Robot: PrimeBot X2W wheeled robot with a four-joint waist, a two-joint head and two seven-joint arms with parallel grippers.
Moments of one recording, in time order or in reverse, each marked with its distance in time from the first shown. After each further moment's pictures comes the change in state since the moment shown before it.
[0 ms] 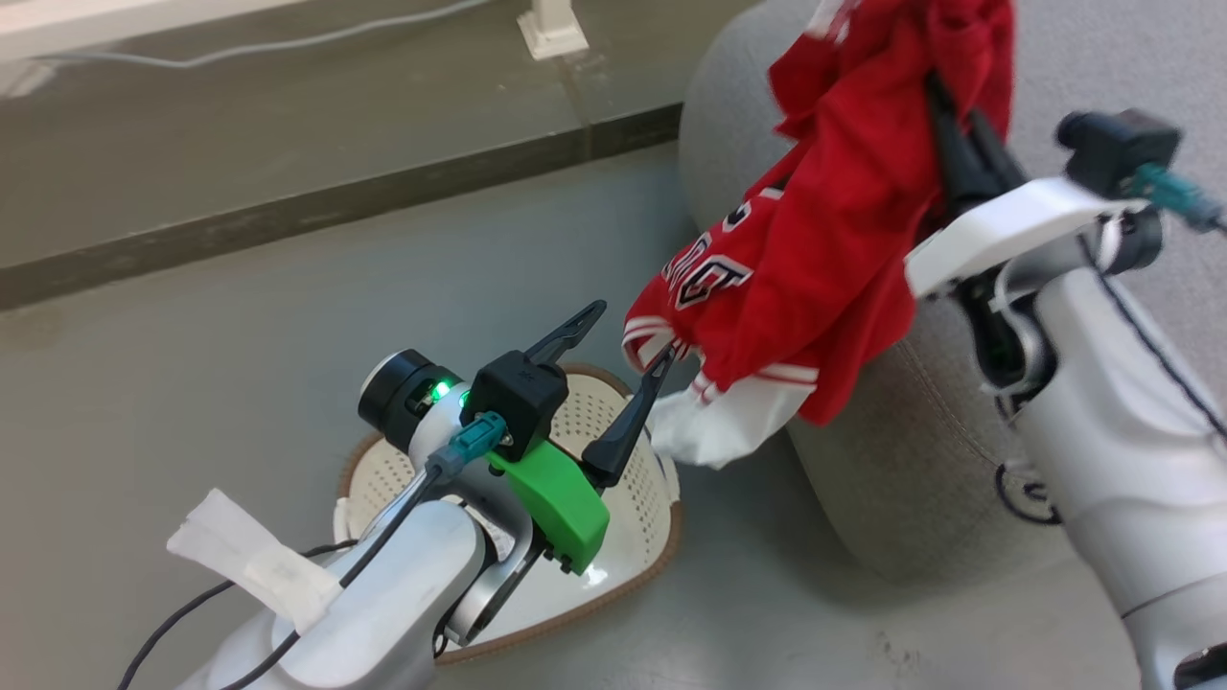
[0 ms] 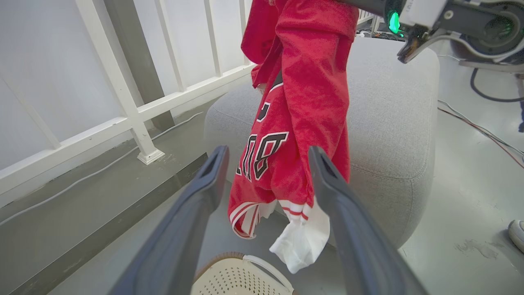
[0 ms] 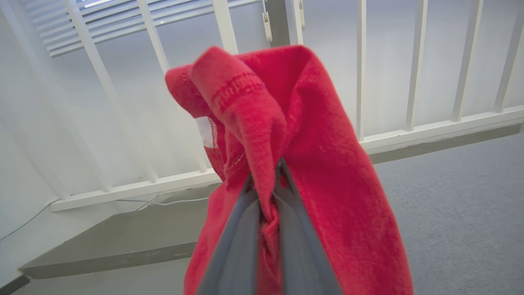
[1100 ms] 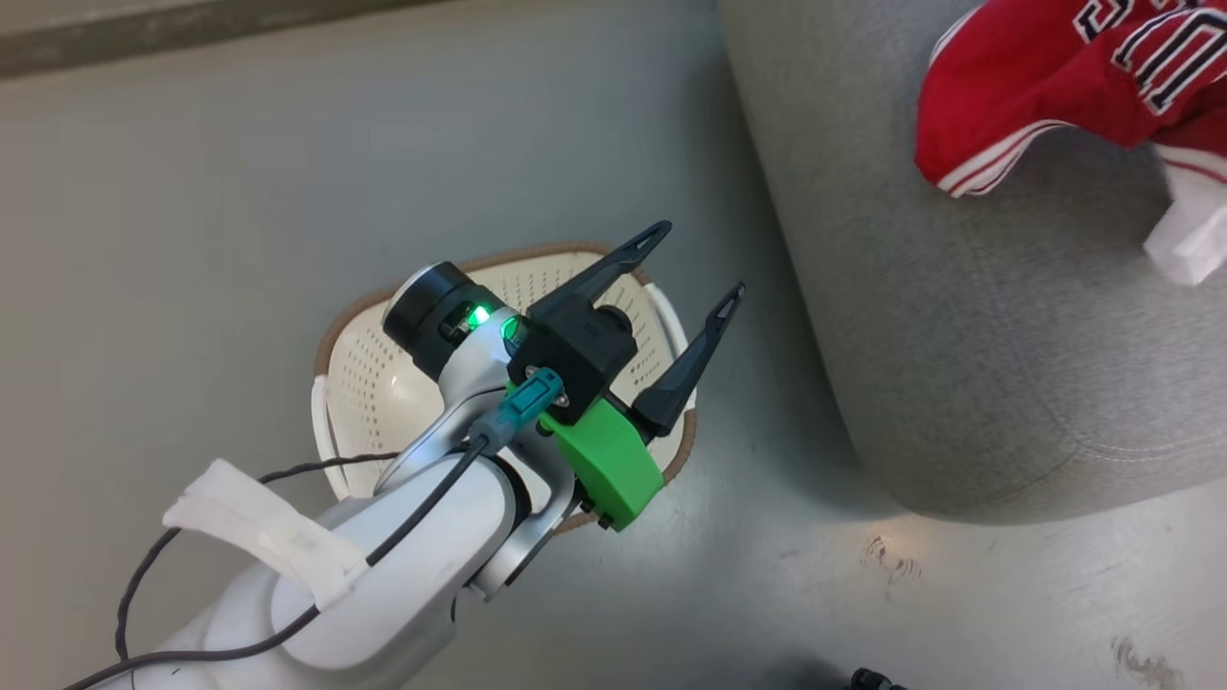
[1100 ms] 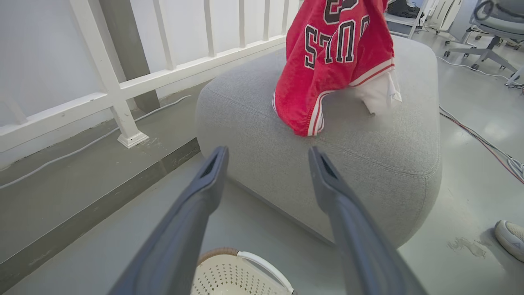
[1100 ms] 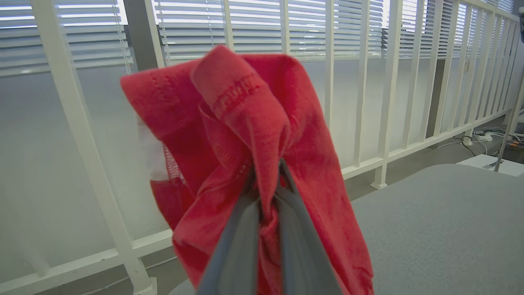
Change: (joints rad) left arm -0.113 -0.009 0.001 -0.177 0.113 0.012 0.132; right arm -0.334 -0.317 -0.371 0.094 -0.005 -0.061 -0.006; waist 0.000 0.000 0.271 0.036
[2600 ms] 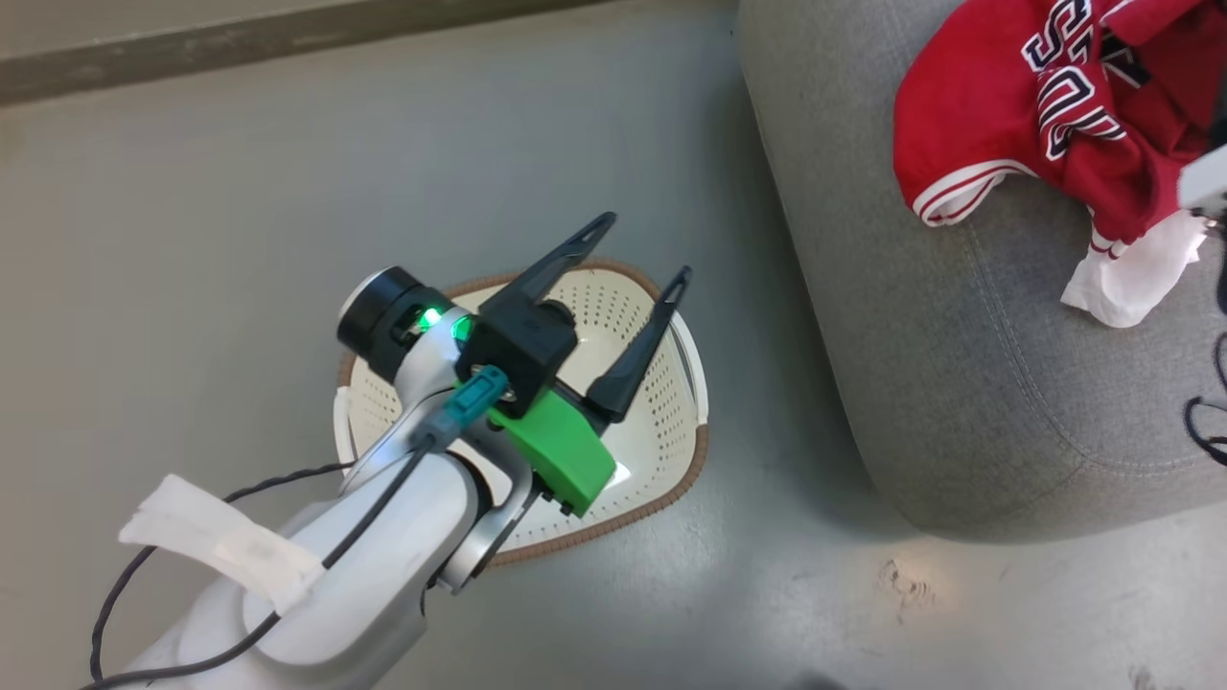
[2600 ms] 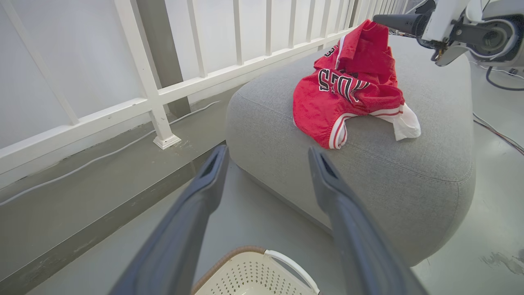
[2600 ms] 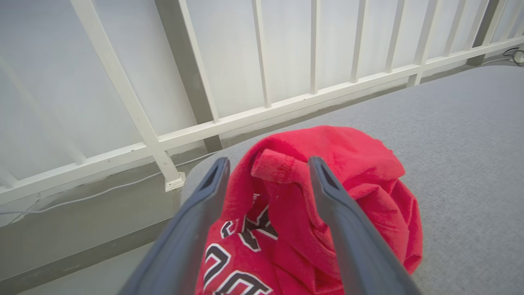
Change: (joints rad) left arm 0.037 0.021 0.054 0.037 0.013 0.002 -0.054; right arm 0.210 0.143 0.015 0.159 -0.052 0.100 0.000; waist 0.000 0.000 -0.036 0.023
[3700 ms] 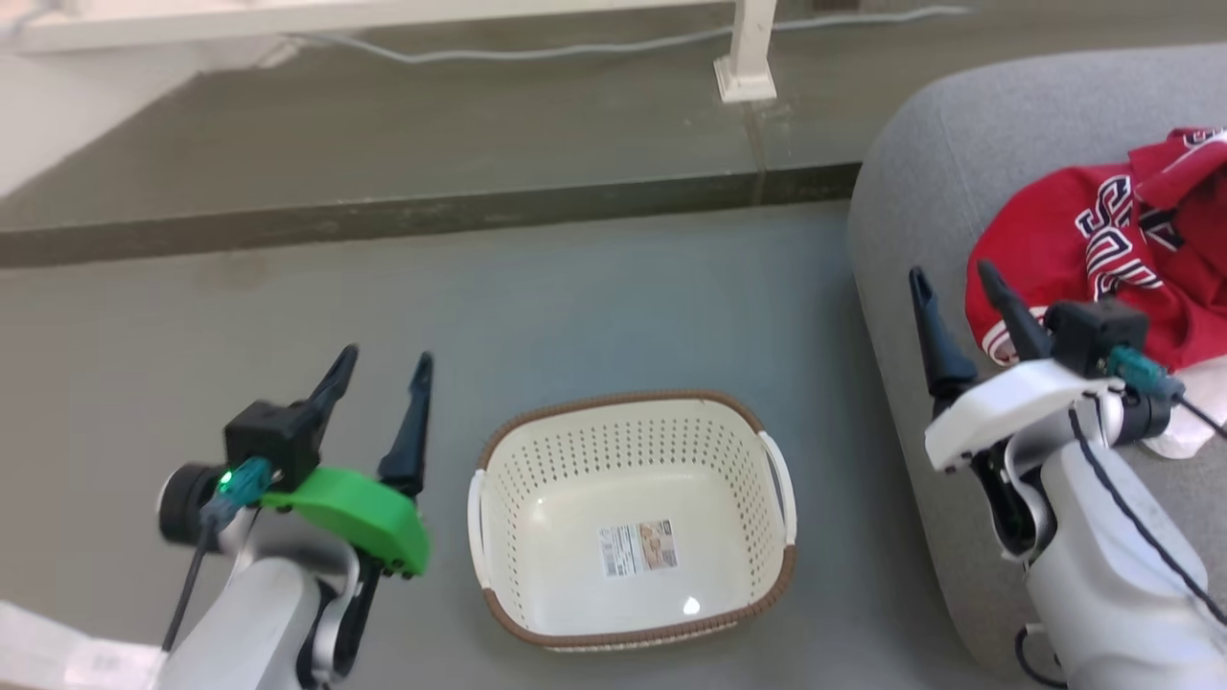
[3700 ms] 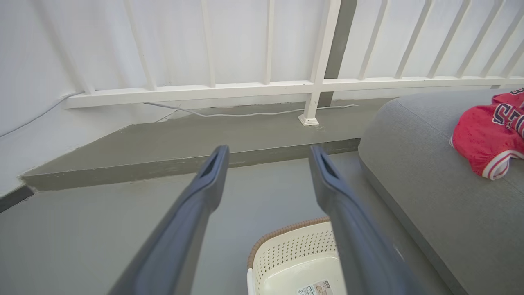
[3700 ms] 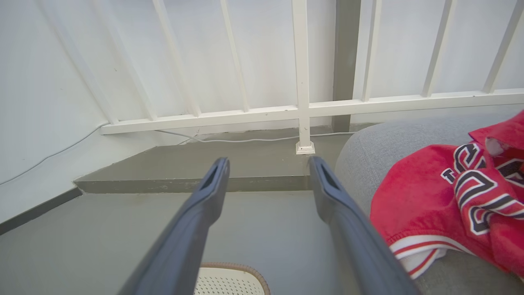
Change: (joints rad) left arm 0.363 0.006 0.385 0.213 -0.086 0.003 -0.131; right arm 0.404 0.210 0.161 -0.268 -0.176 0.040 0.000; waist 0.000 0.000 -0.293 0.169
